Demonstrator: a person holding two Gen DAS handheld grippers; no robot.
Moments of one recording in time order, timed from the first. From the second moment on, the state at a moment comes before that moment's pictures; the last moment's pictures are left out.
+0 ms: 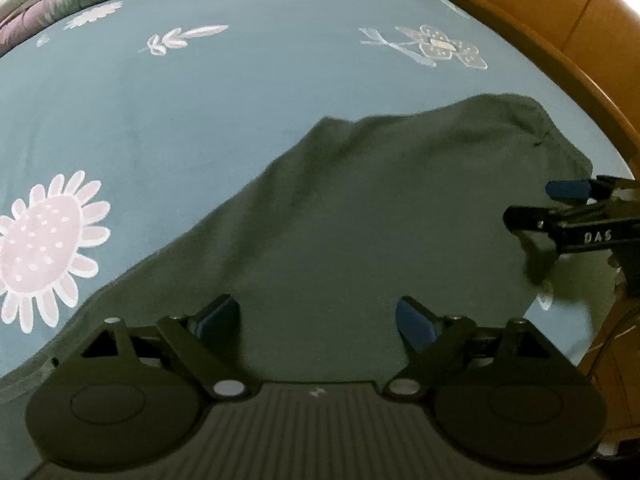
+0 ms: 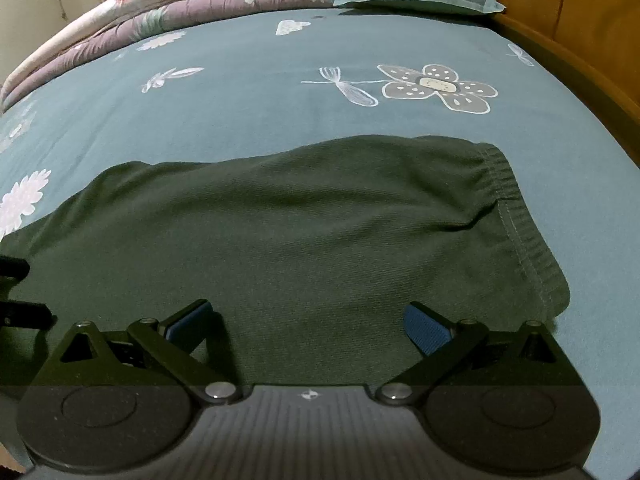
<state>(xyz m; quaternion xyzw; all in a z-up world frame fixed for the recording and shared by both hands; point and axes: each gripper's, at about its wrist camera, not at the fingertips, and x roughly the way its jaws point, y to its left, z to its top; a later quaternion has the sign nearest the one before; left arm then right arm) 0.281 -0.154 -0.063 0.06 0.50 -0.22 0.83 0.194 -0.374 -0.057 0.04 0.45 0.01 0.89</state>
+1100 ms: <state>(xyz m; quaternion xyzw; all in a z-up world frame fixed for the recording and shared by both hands) 0.250 -0.137 -0.049 0.08 0.50 -0.15 0.85 0.296 -0.400 -0.059 0.04 0.40 0.03 0.92</state>
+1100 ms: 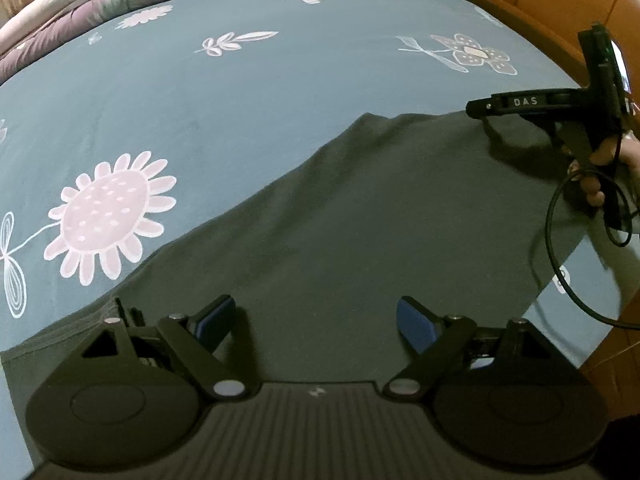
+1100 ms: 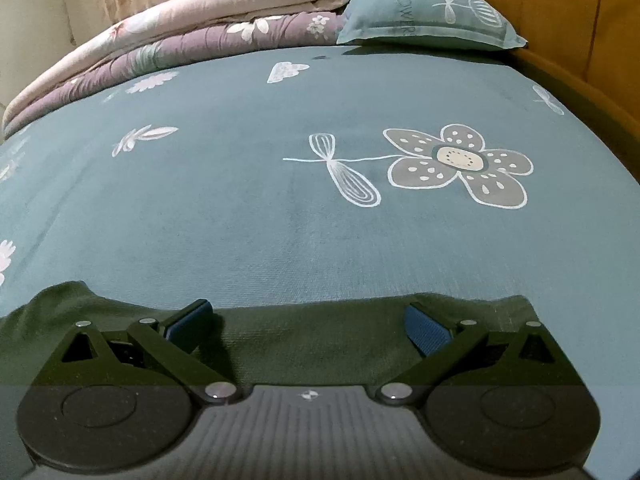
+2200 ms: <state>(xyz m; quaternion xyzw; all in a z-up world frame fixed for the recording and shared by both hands) 0.251 -0.145 -0.050 0.08 0.50 -0.17 0.84 0.271 -0.385 -0.042 0.02 0.45 0.02 0.89</state>
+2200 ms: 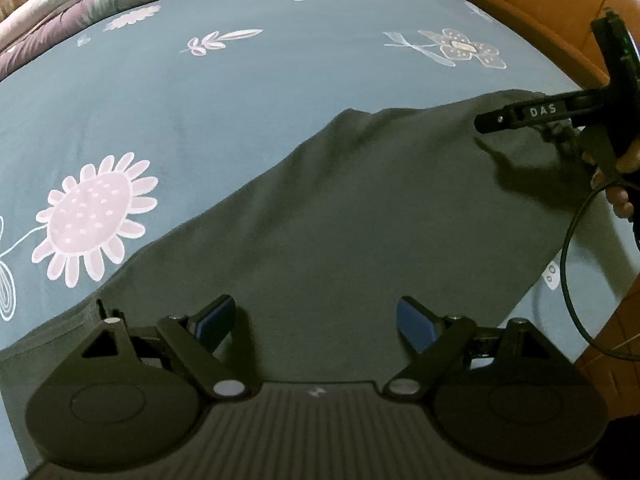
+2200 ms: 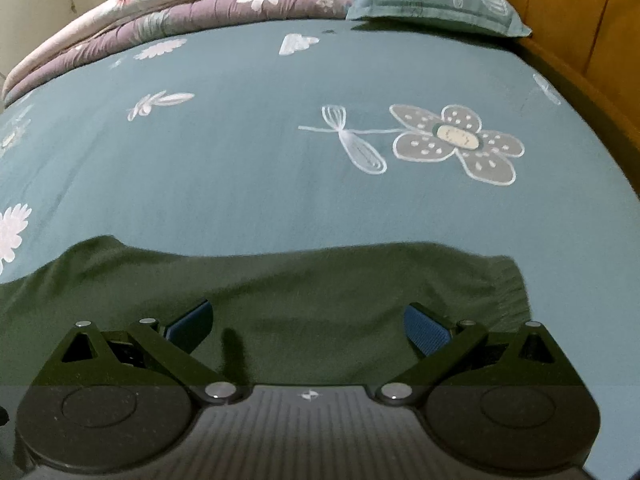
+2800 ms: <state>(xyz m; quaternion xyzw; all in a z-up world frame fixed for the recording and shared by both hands) 0.251 -0.138 -0.049 0.07 0.51 -0.16 0.84 0.247 -0.379 -0.036 0.03 0.45 0.04 0.89</state>
